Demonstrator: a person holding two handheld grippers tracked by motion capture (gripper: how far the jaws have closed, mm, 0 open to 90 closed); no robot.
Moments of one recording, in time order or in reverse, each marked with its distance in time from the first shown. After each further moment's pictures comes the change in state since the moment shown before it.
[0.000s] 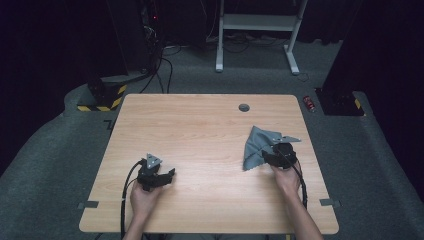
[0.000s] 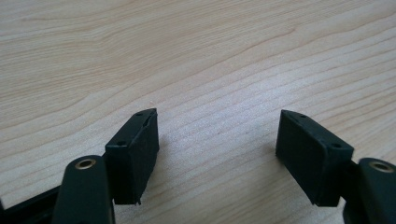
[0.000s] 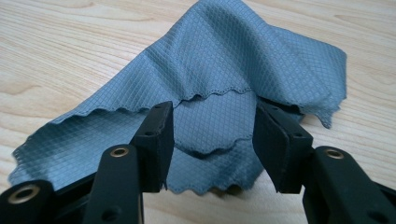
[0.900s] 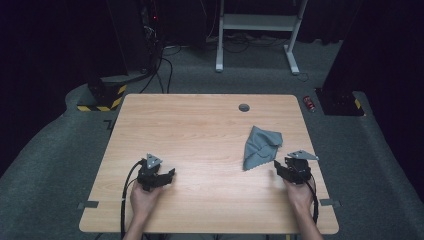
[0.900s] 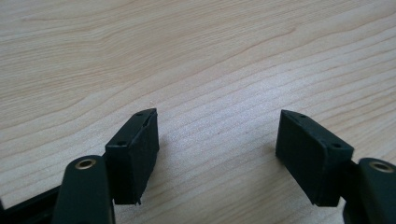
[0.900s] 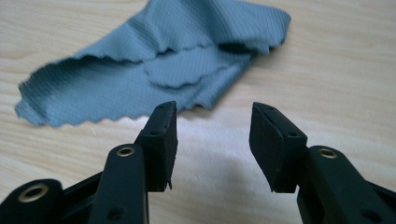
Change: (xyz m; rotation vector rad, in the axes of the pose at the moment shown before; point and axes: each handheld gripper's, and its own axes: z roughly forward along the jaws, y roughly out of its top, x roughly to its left) left arm 0.000 0.000 0.000 0.000 0.004 0.006; right arm -0.013 -0.045 -0.040 -0.069 -0.041 0.039
